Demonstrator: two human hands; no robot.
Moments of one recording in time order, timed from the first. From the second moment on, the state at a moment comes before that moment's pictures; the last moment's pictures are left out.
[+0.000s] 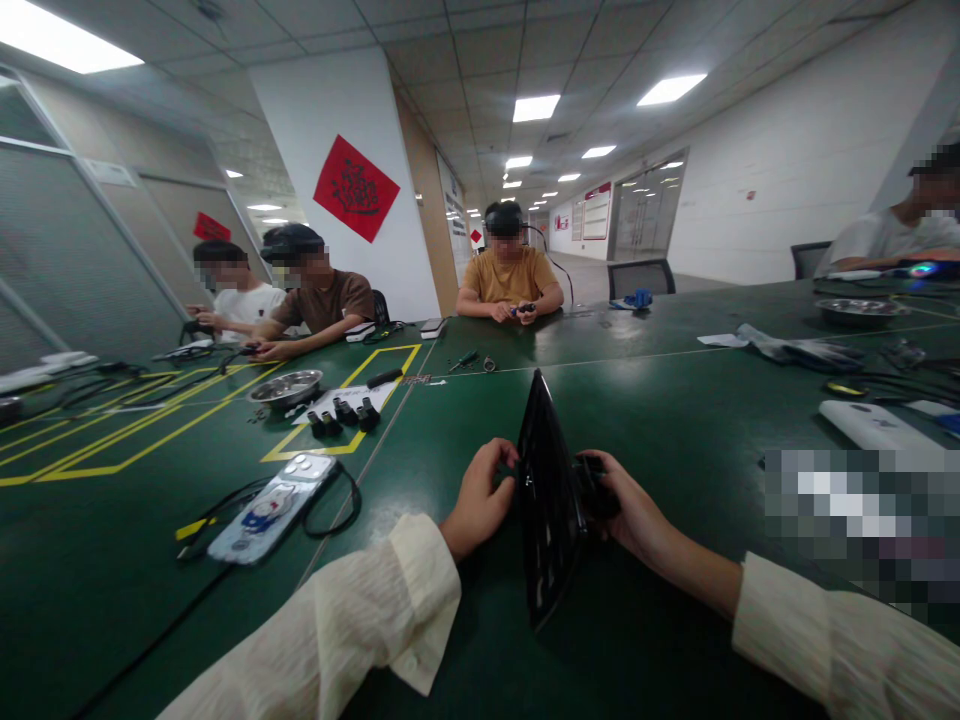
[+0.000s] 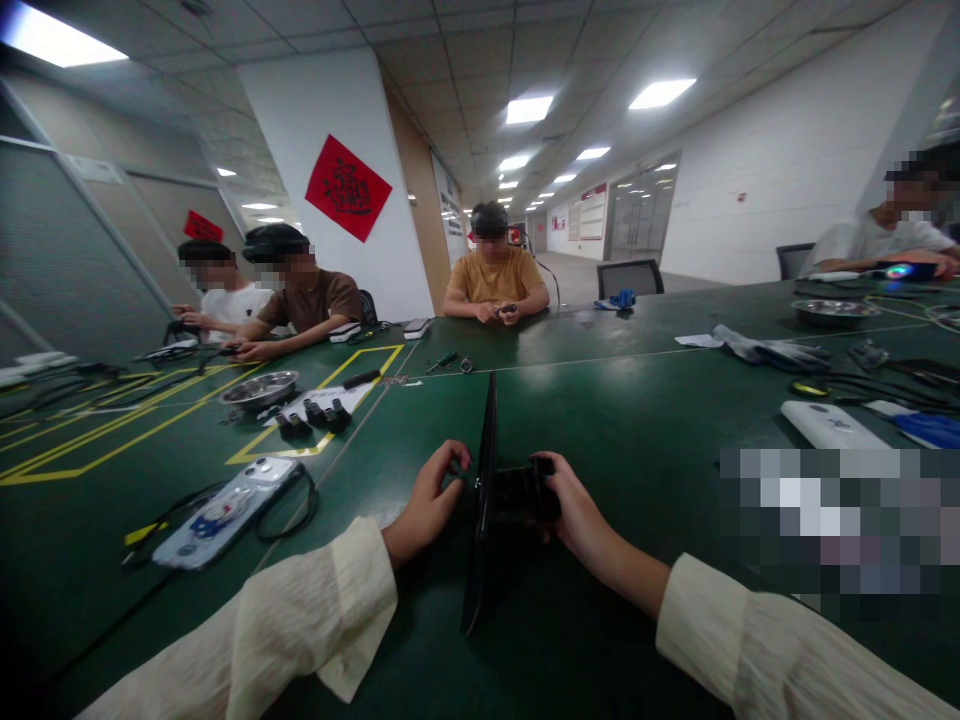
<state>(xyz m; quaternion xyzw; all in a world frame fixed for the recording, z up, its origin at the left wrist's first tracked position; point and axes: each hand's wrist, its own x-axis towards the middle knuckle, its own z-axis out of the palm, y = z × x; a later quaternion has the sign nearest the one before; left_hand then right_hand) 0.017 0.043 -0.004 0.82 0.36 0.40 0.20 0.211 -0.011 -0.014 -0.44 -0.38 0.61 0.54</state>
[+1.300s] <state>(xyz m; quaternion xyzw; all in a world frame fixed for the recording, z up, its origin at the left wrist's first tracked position) 0.019 0.028 0.007 0.92 0.32 0.22 -0.01 0.209 -0.010 -0.015 -0.42 -0.37 0.62 0.55</state>
